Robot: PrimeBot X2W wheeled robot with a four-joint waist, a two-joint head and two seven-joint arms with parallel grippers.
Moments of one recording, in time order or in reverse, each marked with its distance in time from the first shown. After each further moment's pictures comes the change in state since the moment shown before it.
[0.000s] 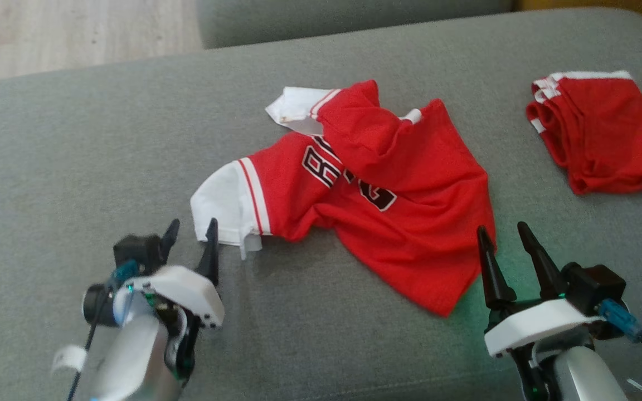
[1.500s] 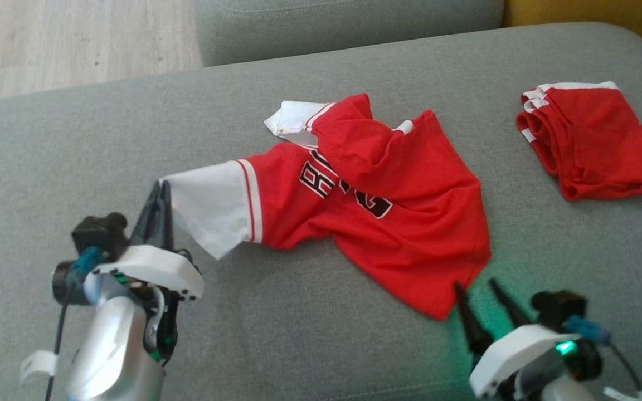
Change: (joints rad) left arm -0.014 0.012 0.086 -0.127 0.016 0.022 -0.023; right arm 0.049 0.002 0.039 0.086 0.082 0.000 0.170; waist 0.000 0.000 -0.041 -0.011
